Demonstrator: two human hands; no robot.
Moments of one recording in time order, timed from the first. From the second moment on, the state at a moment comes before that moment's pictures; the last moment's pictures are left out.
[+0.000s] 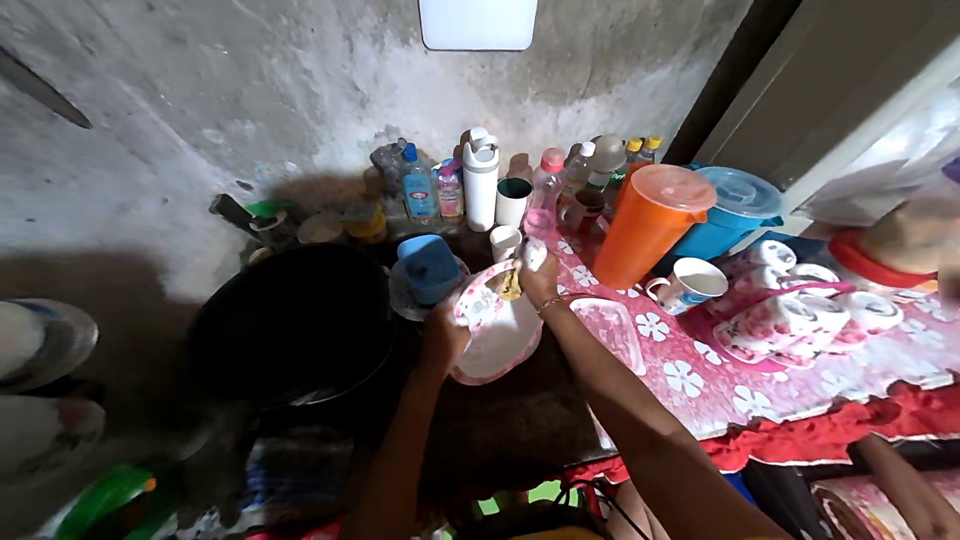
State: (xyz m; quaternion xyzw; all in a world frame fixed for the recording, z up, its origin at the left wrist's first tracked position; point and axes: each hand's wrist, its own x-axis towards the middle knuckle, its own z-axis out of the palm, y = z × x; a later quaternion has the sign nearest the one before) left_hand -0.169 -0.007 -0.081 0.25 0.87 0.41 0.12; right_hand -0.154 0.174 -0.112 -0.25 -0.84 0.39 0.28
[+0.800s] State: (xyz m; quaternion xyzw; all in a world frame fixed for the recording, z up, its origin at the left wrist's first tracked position) left_hand -0.159 -0.005 -0.081 0.19 0.85 0.48 0.10; right_hand -0.161 0.193 -0.125 -0.29 -0.82 0.40 0.28
